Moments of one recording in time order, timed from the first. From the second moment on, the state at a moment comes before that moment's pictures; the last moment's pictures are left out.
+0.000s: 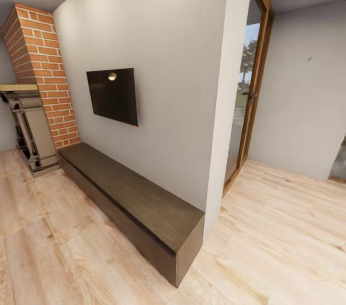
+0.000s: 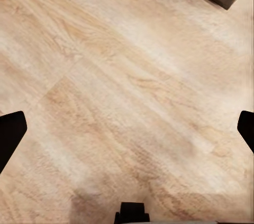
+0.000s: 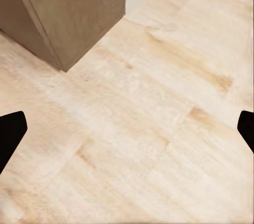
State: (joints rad) left arm 0.00 0.04 0.01 -0.34 0.03 -0.33 0.00; right arm -0.01 0.02 0.00 -0.52 0.00 -0.32 -0.04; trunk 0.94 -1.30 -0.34
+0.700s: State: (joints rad) left arm 0.00 0.04 0.01 -0.34 0.03 -0.33 0.00; right arm -0.01 0.02 0.00 -0.52 0.00 -0.32 -0.04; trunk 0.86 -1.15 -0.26
